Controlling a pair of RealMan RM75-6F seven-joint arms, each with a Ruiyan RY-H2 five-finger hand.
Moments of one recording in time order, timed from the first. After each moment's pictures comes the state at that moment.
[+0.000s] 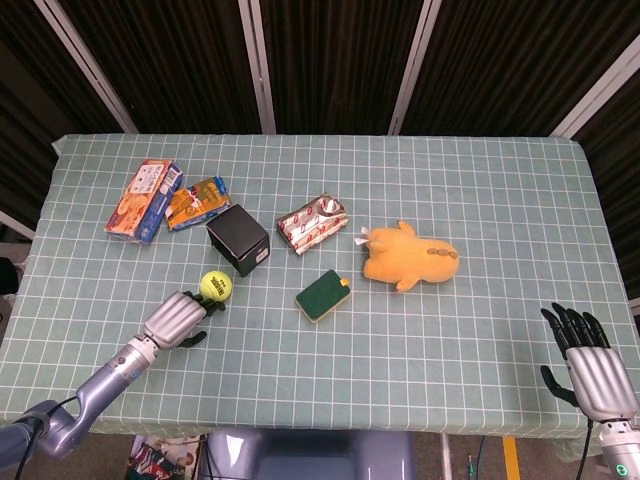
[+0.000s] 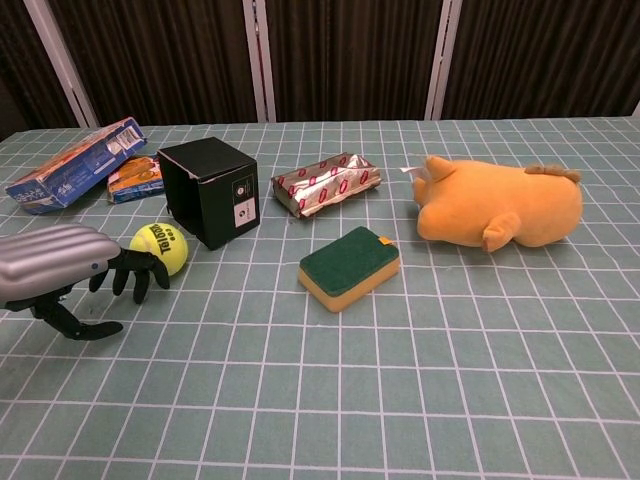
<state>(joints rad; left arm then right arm) -0.57 -1.55 0.06 -1.15 1.67 1.05 -0.04 0.08 -1.03 -0.02 -1.64 -1.54 1.38 -0.01</state>
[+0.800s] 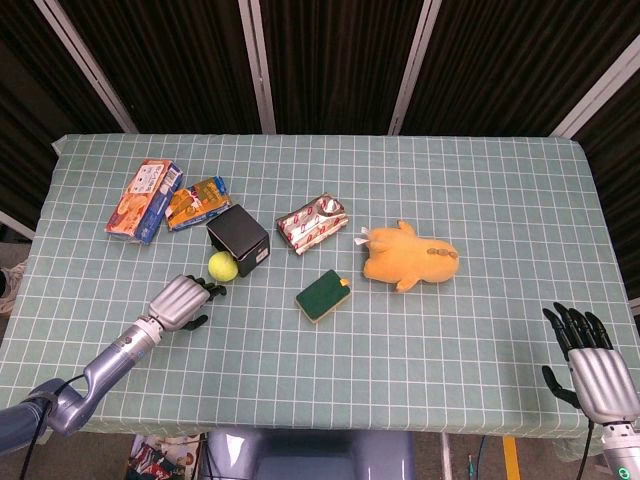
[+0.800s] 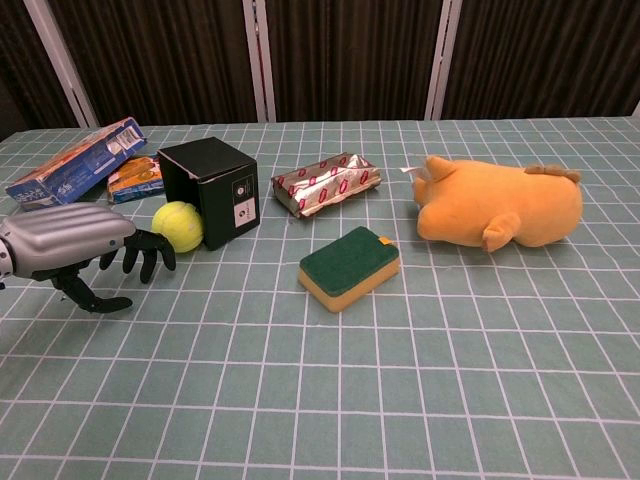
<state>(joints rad) -0.65 -1.54 0.04 -1.10 1.62 0.96 -0.04 0.07 -1.02 -0.02 -1.65 -1.56 1.41 -0.02</state>
